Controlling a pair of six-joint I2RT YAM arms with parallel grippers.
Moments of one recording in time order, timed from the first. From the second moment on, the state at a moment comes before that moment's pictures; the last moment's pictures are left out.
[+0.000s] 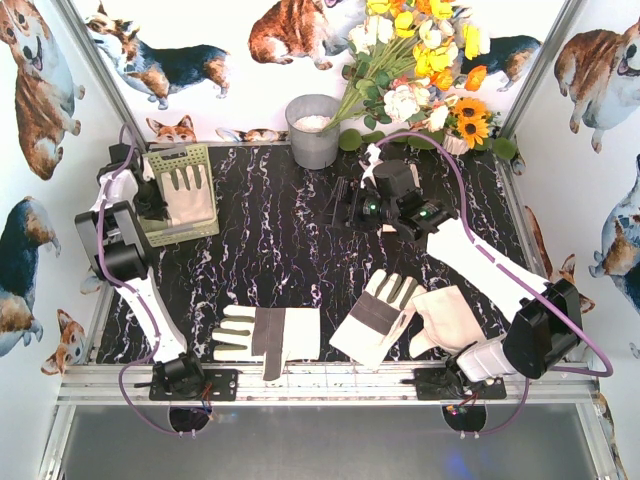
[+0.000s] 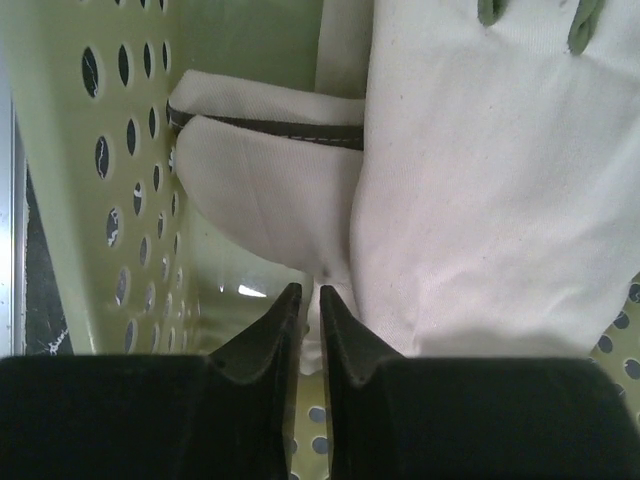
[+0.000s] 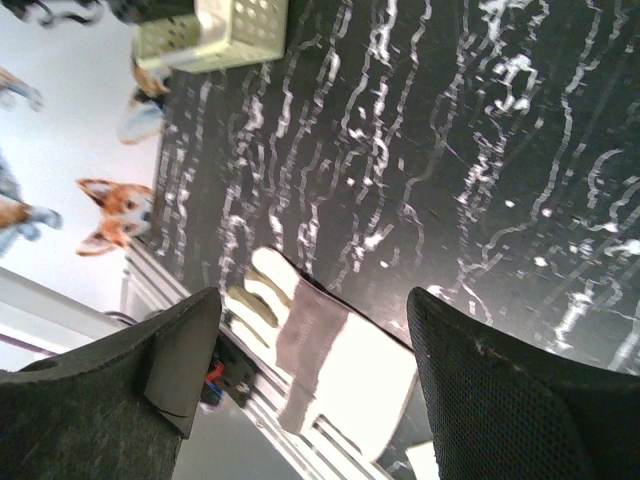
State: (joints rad) left arm 0.38 2.18 1.76 -0.75 0.13 -0.07; right arm 0.57 1.41 1.20 -0.33 -0.32 0.70
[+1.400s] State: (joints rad) left arm 0.30 1.10 0.97 -0.78 0.20 -0.33; right arm 1.14 2.08 1.63 -0.74 -0.13 -0.12
